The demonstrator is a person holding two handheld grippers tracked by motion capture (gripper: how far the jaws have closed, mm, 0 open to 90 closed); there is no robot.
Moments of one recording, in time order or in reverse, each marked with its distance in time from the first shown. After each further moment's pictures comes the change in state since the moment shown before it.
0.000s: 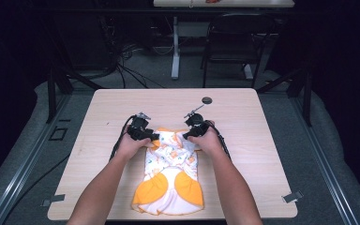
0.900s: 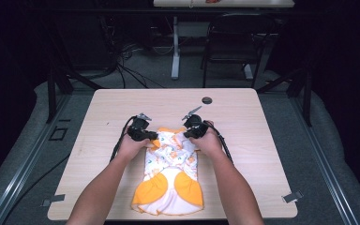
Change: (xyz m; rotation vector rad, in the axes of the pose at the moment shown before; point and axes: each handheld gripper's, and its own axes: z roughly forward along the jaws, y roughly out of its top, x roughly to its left) left arm -0.007 0.001 -0.006 0.010 -0.013 0.014; right arm 0.010 0.000 -0.010 -0.033 -0.015 -0.135
